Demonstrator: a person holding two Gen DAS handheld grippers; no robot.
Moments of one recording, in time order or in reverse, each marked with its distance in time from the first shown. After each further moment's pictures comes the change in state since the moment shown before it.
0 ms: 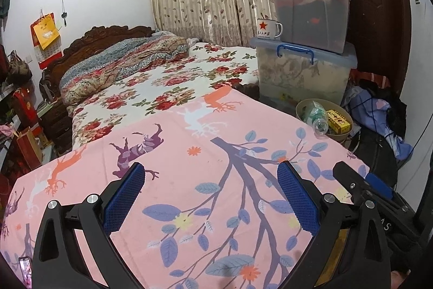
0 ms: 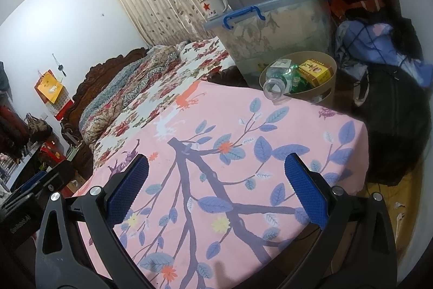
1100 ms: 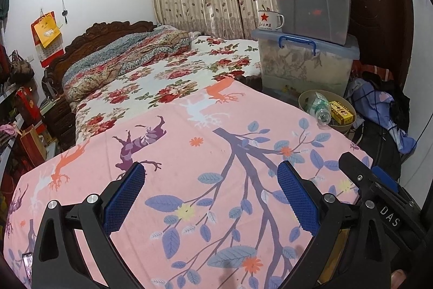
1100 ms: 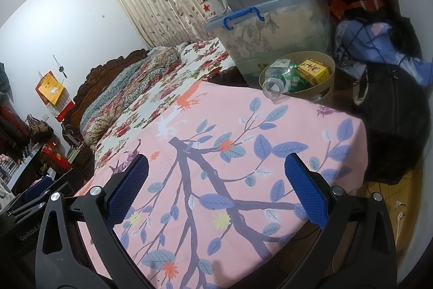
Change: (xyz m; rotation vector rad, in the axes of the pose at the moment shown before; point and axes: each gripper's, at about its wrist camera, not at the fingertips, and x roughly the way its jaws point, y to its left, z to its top) left arm -0.001 -0.002 -0.007 0.012 0.038 0.018; right arm -0.005 0.000 -0.004 0.012 0.000 0.004
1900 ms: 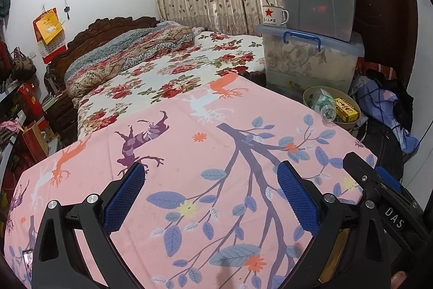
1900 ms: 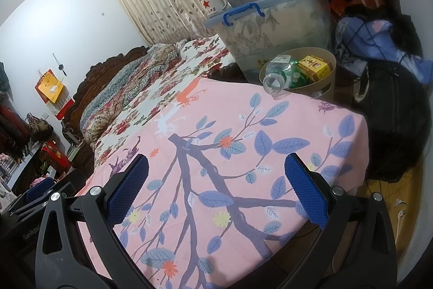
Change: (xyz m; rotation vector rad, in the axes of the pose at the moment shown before) left arm 0.008 0.004 -0.001 -0.008 0.023 0.014; right arm 0.003 0.000 -0.002 0.000 0.011 0.000
